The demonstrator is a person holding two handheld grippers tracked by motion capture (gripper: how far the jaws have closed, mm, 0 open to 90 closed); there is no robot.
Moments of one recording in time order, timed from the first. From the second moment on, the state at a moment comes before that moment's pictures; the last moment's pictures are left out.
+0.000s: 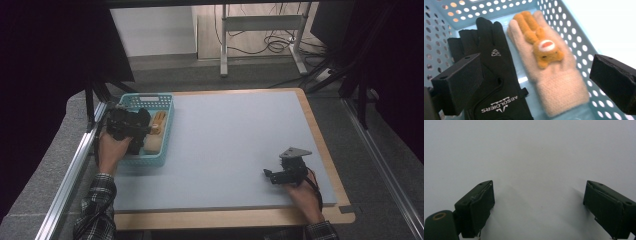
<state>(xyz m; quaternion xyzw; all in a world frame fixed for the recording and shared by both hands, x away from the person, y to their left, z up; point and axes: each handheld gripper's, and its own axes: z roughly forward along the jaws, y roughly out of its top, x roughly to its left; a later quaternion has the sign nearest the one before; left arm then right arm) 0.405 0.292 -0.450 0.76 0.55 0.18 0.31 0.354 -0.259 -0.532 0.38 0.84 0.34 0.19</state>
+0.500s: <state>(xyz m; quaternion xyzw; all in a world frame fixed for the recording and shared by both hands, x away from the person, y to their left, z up) 0.387 0.266 -0.447 0.77 0.51 0.17 0.35 0.354 -0.259 -0.532 0.38 0.84 0.34 0.19</state>
